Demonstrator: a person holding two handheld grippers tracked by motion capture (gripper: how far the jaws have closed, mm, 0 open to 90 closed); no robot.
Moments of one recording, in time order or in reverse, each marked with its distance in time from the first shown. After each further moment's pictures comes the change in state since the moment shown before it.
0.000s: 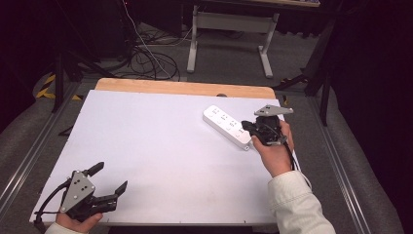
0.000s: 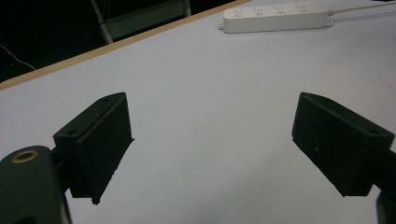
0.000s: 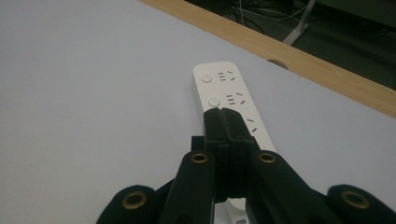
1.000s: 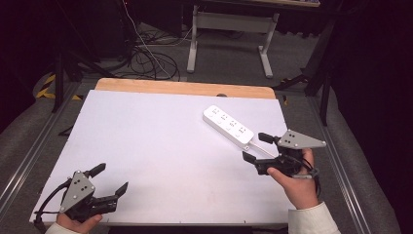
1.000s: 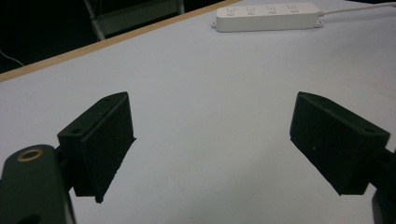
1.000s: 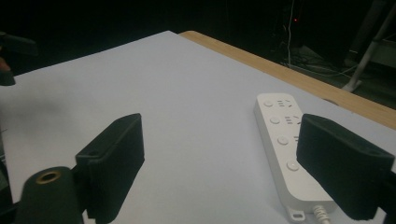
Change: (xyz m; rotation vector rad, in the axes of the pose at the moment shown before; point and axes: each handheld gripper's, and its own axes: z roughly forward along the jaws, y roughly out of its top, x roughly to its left) left arm -0.001 0.002 -0.002 0.011 -0.030 -0.012; right arm 0.021 -0.048 -0.069 -0.241 0.231 -0.059
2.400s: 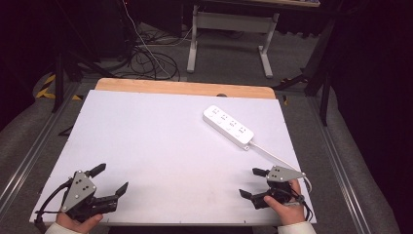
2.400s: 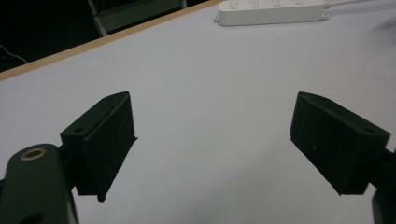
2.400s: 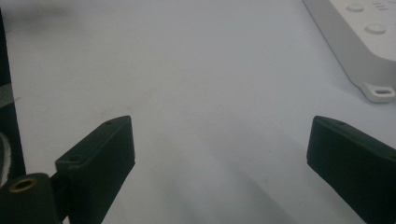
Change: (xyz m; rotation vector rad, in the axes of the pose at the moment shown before) left arm 0.000 -0.001 0.002 0.017 0.014 0.007; right arm 0.008 -0.119 0.021 0.163 0.101 0.035
